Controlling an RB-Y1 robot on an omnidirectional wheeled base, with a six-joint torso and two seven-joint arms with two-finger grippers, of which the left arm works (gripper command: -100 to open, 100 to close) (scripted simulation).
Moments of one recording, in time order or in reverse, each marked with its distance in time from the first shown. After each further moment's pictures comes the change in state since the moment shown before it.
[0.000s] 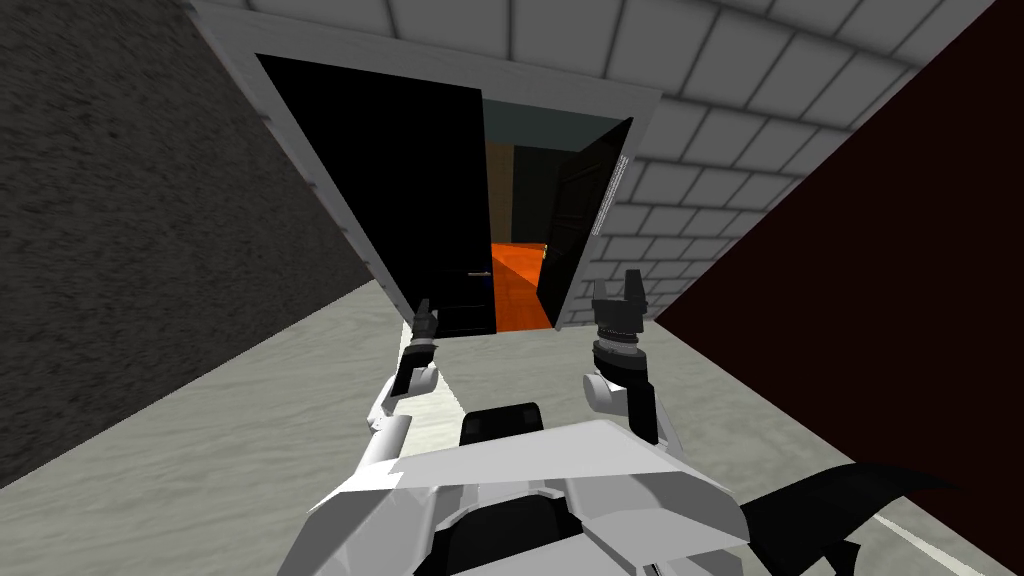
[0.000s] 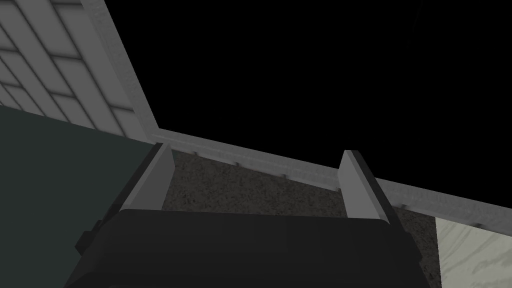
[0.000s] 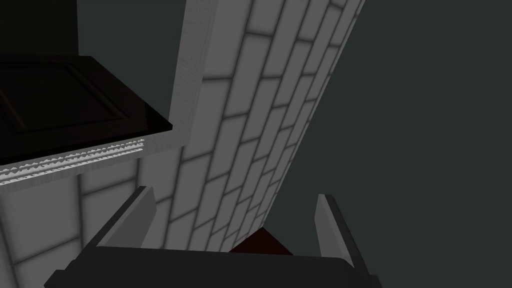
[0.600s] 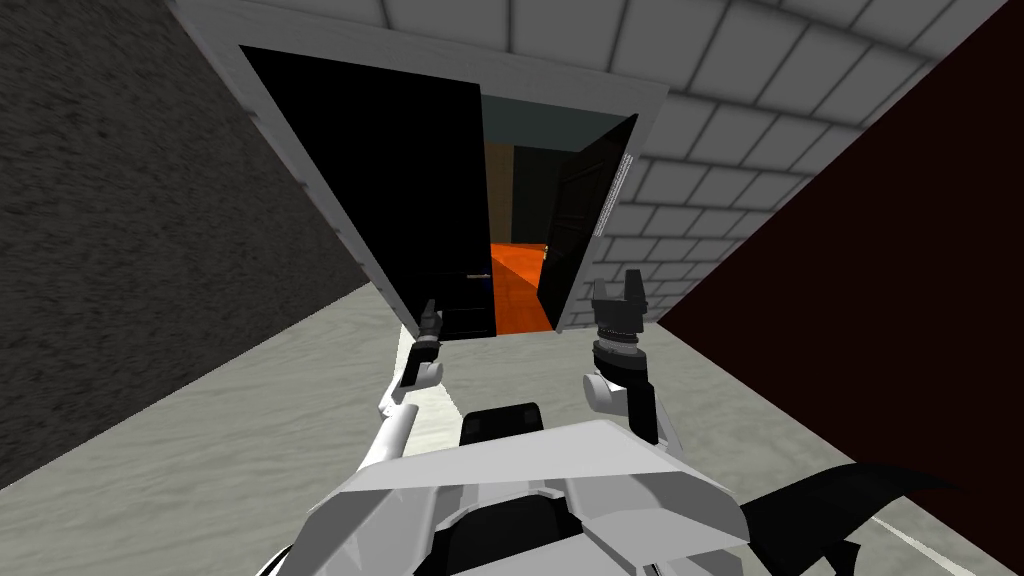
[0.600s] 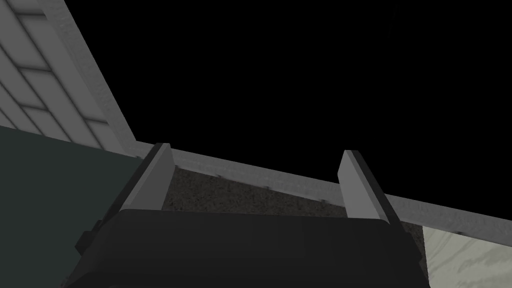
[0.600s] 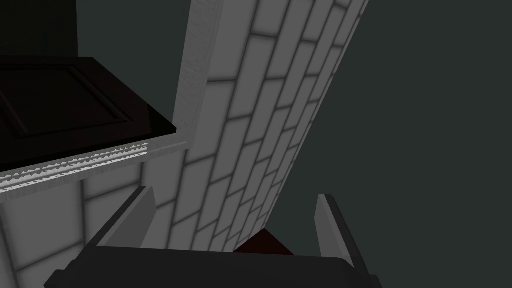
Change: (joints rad) arm -0.083 -0.002 0.008 0.136 0.005 -0.005 -0.014
